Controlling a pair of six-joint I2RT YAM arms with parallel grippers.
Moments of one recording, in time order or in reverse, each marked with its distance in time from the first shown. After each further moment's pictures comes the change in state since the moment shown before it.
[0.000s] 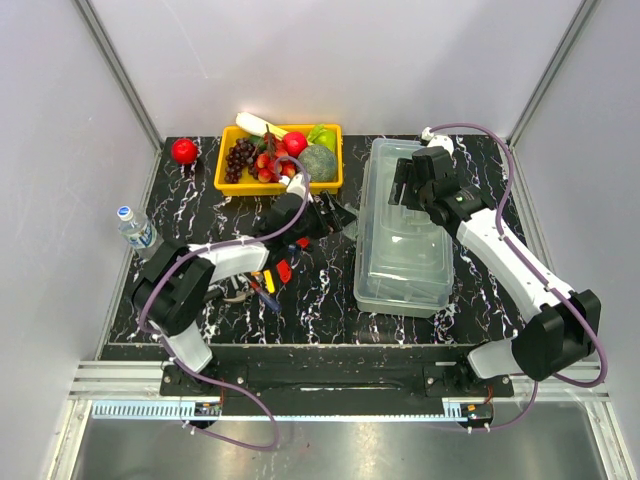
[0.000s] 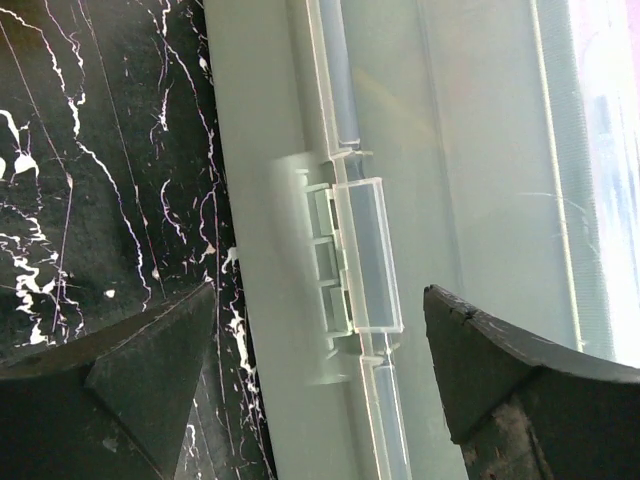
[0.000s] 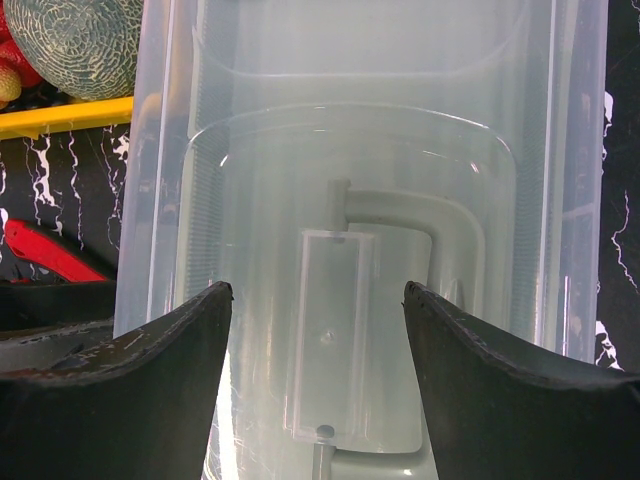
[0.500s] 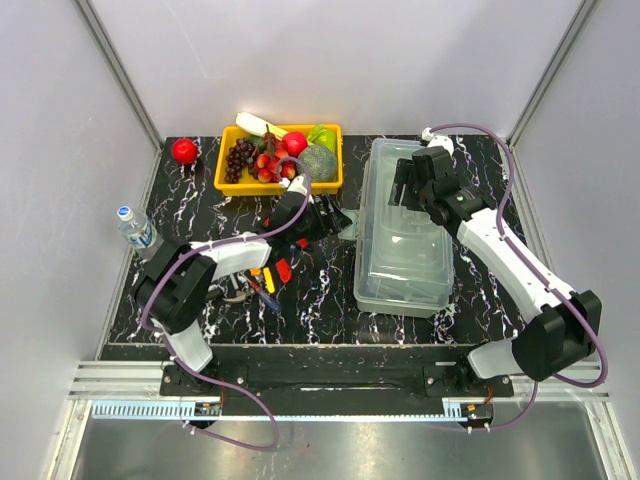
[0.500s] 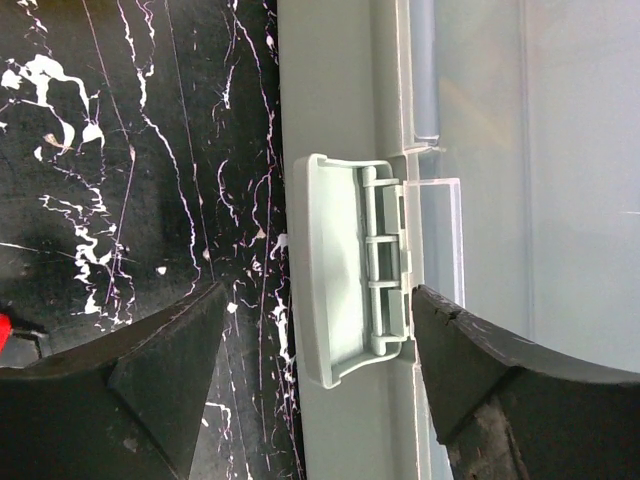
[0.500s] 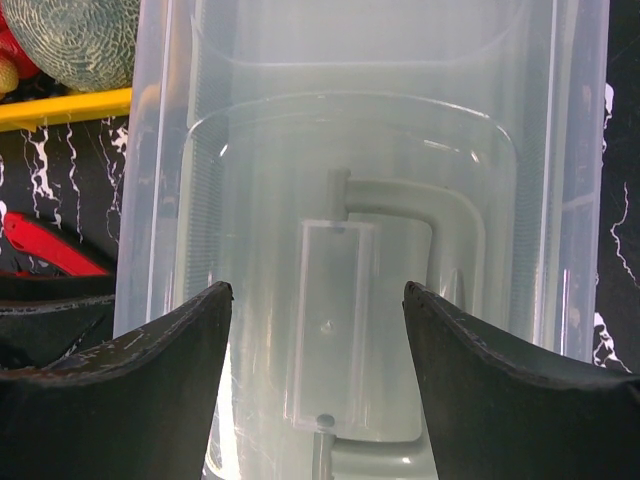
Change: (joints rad) left arm -0.002 0.024 0.051 -0.153 -0.058 0.019; right arm 0.001 -0.004 0.003 -0.008 -0.001 0.001
